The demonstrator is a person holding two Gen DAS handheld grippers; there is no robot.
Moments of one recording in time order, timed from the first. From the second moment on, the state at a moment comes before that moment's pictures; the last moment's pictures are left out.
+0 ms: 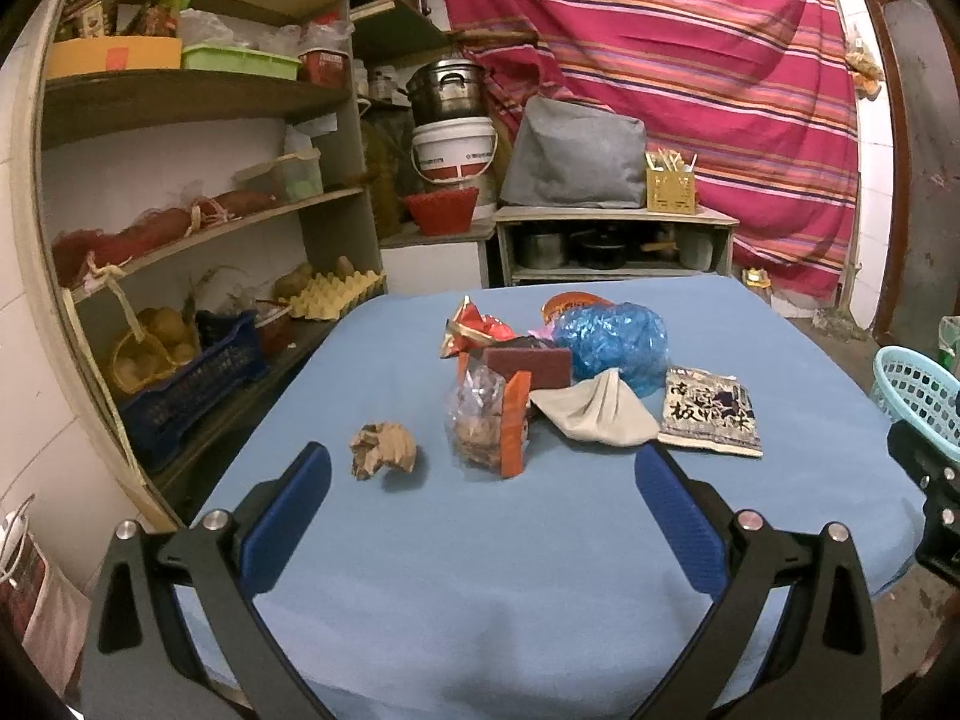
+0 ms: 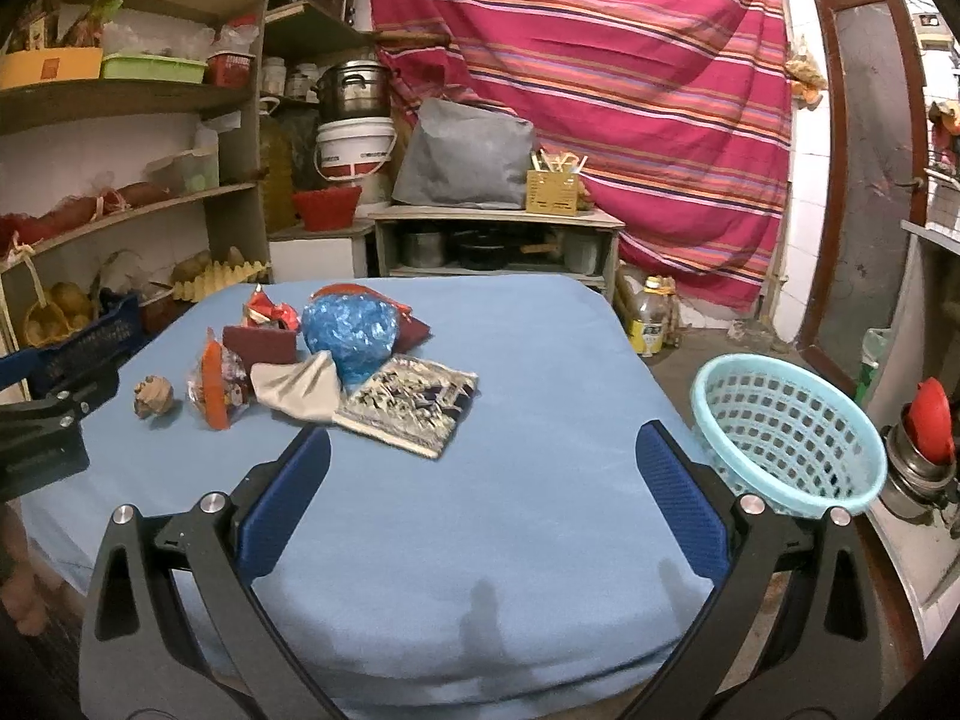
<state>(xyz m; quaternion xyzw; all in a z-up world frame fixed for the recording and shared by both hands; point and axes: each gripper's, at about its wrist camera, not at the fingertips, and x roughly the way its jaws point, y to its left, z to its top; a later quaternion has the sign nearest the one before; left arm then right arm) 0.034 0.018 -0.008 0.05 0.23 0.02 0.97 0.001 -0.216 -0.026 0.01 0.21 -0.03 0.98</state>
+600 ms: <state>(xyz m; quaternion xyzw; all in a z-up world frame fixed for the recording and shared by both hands) 0.157 0.027 -0.045 0.03 0.32 -0.02 0.95 0.165 -0.231 -0.060 -0.02 0.33 -0.06 0.94</state>
